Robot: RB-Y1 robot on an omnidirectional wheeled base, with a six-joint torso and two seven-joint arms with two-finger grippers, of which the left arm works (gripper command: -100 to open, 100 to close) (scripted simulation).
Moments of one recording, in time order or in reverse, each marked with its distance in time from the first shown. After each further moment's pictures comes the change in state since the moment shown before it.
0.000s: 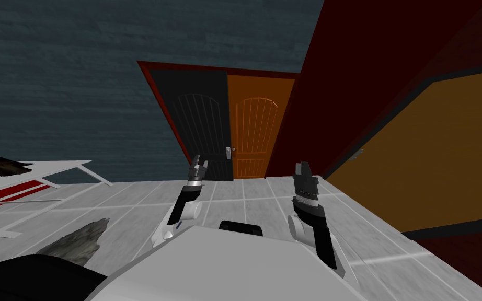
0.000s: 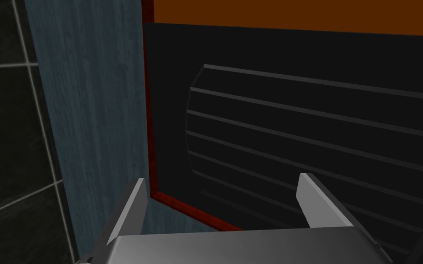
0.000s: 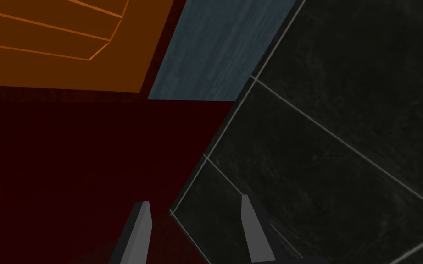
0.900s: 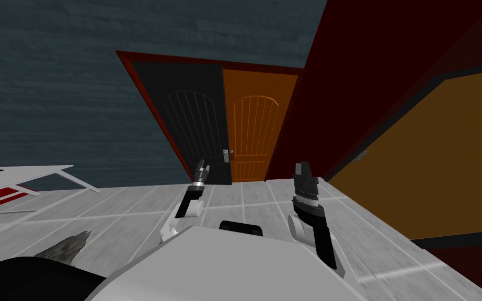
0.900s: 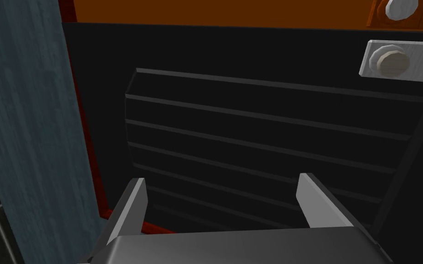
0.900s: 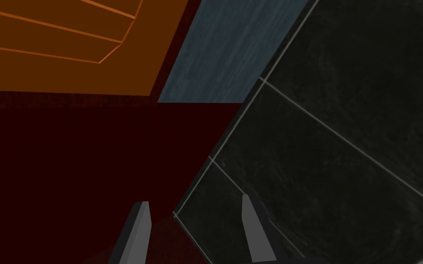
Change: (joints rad) arm -0.061 0.013 0.025 0.190 -0.004 0.020 -0.012
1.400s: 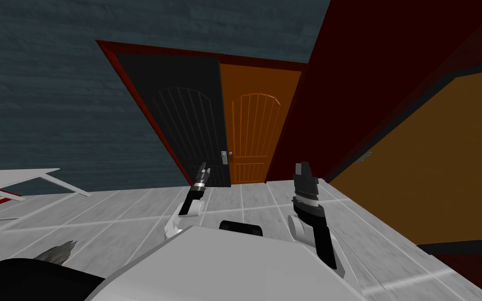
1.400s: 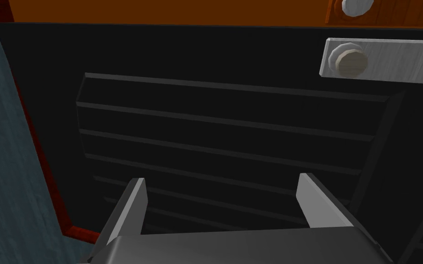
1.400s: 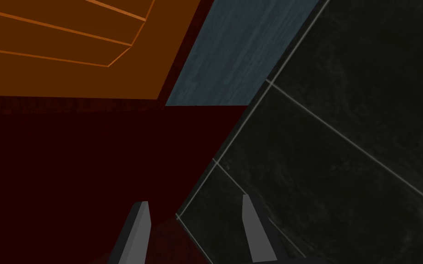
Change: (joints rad) arm -0.036 0.005 0.015 0.114 -0.003 0.015 -0.008
